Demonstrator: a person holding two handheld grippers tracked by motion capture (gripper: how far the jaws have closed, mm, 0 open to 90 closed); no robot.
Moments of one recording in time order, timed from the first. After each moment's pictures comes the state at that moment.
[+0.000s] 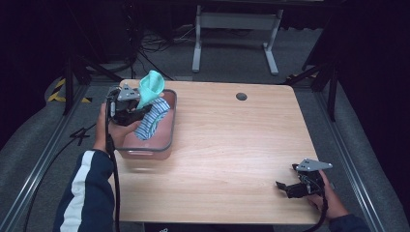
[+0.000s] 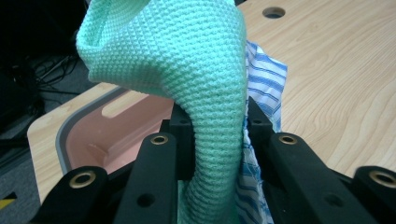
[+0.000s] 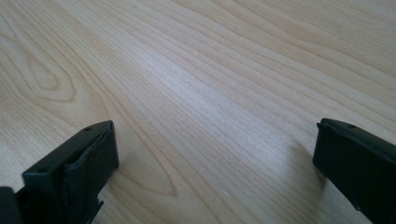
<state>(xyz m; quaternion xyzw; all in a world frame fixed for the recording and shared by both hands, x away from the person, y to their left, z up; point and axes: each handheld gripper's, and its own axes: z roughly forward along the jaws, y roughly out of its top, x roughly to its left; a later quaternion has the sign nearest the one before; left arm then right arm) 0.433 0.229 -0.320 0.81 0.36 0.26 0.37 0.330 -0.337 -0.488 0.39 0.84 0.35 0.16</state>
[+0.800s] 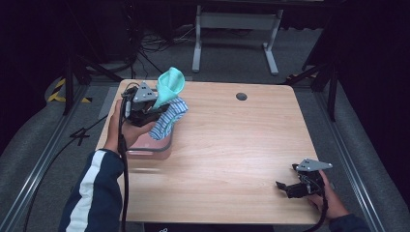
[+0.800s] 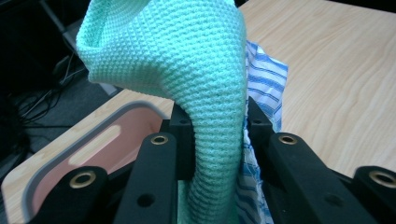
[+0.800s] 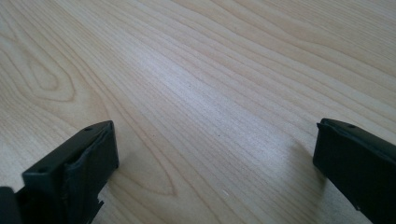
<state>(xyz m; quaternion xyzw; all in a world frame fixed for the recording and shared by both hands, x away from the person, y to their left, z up) 0.417 0.180 -0.295 0.83 0.30 0.25 0.39 0.330 -0.337 -0.488 0.39 0.84 0.35 0.16</state>
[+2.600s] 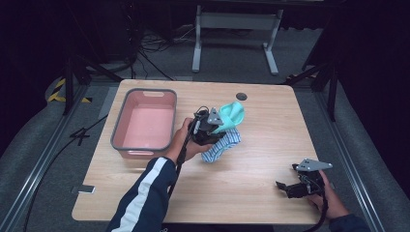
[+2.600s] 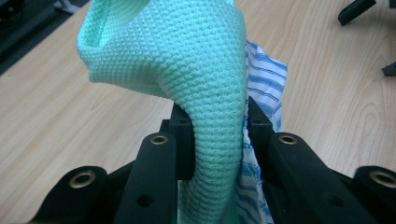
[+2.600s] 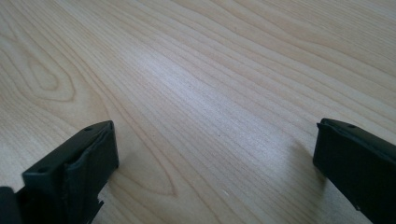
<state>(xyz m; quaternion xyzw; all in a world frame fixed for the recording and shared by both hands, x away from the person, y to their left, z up) 0.427 0.030 -0.375 0.90 0.21 0.14 0.36 0.330 -0.337 -0.488 0.39 0.84 0.35 0.16</state>
